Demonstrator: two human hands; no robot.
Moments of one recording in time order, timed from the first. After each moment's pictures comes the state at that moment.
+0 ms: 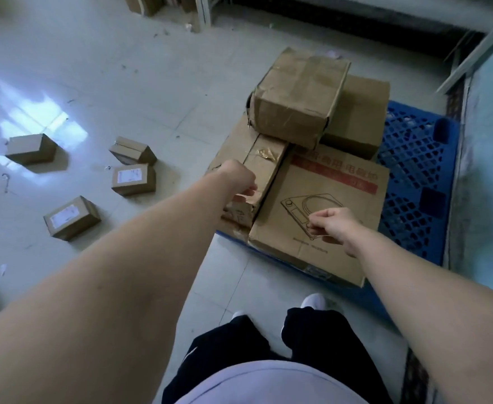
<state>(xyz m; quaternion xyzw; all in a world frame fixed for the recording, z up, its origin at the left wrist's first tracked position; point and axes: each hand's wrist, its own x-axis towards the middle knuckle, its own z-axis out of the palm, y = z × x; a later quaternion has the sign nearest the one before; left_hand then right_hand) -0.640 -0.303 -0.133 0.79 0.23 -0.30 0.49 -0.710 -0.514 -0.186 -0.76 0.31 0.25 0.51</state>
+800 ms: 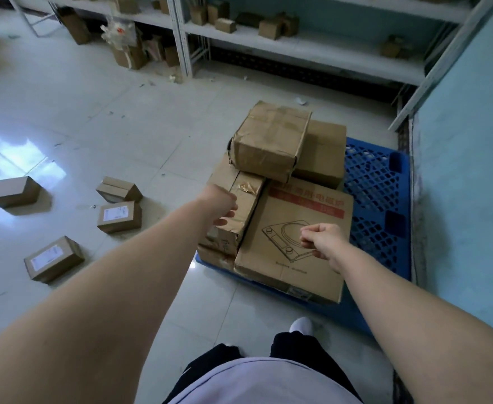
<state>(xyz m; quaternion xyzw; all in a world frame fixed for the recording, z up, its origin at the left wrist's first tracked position) -0.665 -0.292 -0.074 0.80 0.19 -0.25 0.51 -0.735 -0.516 -0.117 -0.75 0.36 0.15 0.53</state>
